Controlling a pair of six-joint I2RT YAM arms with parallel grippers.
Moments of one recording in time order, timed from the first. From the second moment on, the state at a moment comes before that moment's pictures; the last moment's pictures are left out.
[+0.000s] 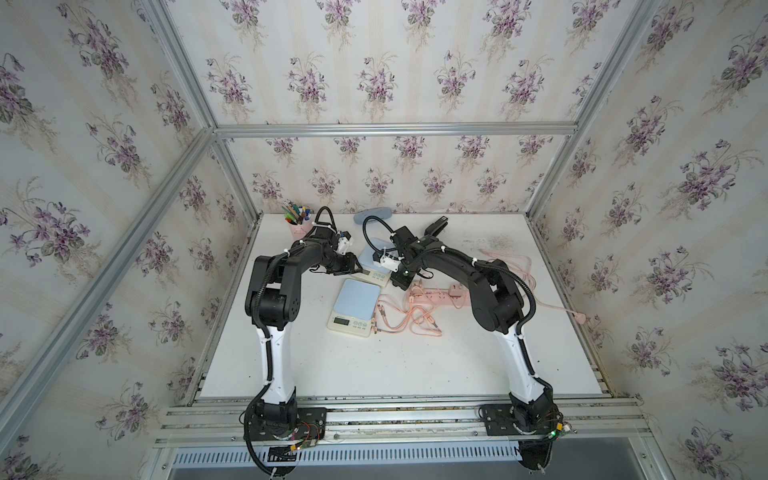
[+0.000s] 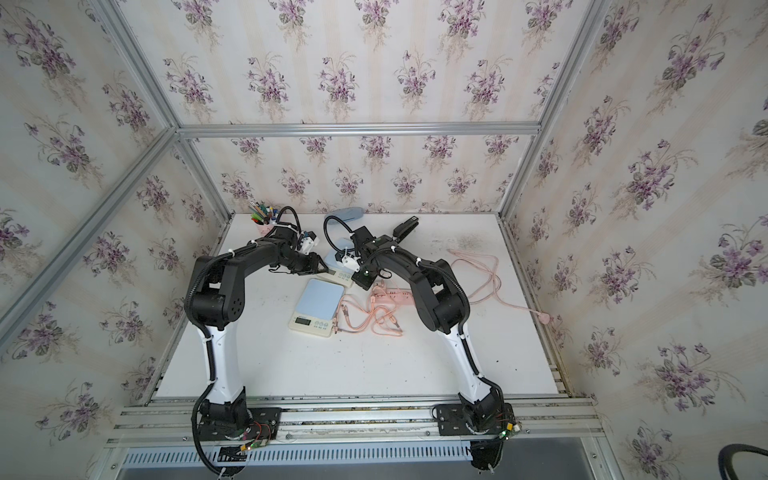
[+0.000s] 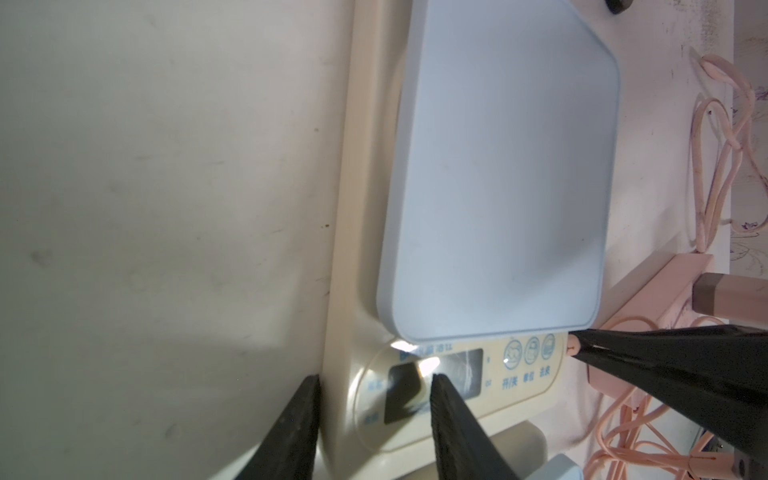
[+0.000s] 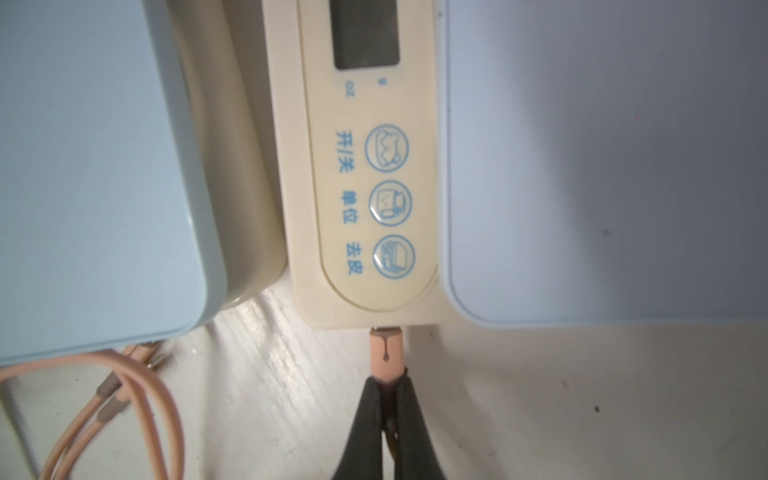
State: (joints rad) left arm -0.14 2.17 1.52 -0.54 0.53 -0.06; right arm 0.64 2.32 1.88 -0.82 -0.21 -0.47
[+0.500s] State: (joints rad) left arm -0.18 2.15 1.51 -0.53 0.41 -0.13; right arm 0.63 2.39 2.04 -0.95 -0.20 -0.40
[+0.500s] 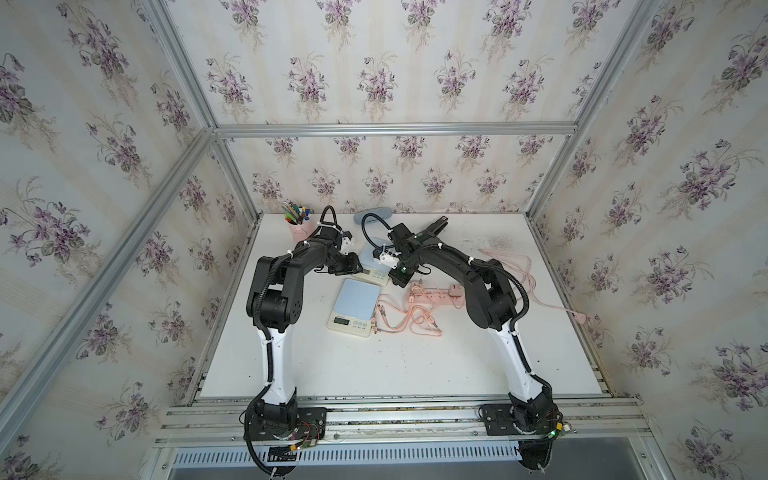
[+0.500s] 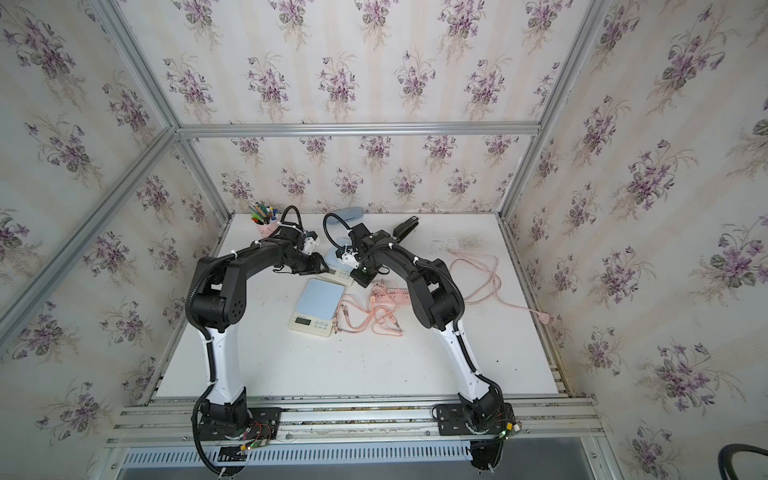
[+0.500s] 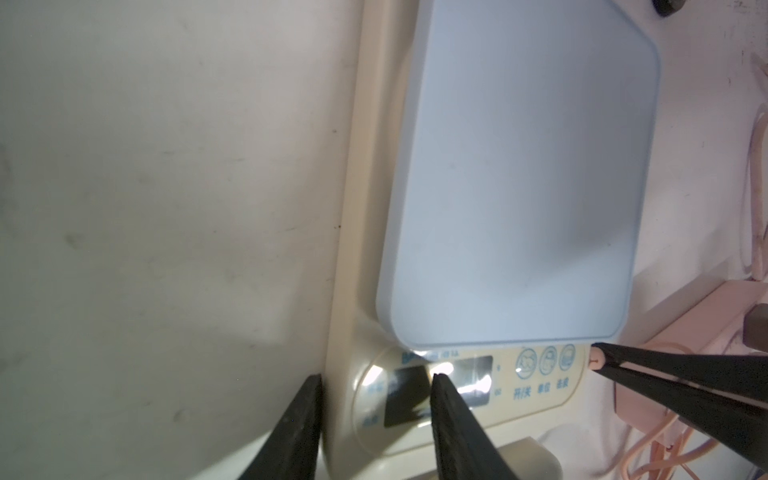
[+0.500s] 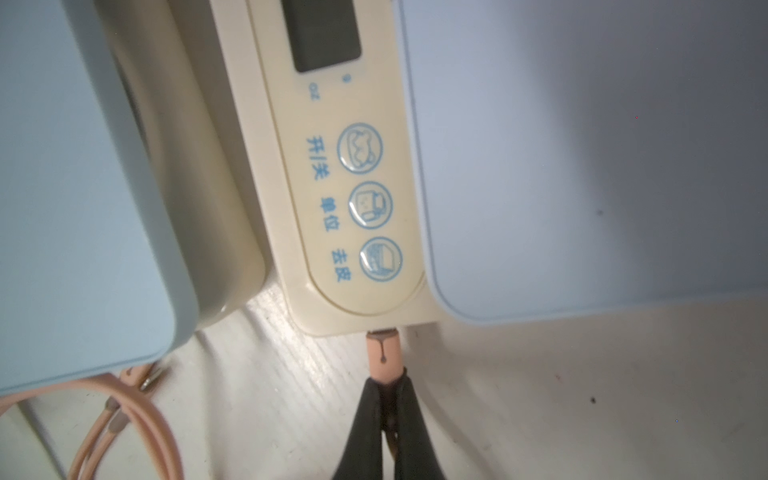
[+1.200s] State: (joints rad) left arm -0.21 2.14 1.48 -0.47 0.37 -0.19; right arm 0.63 2.46 2.16 -1.08 -0.18 -0.37
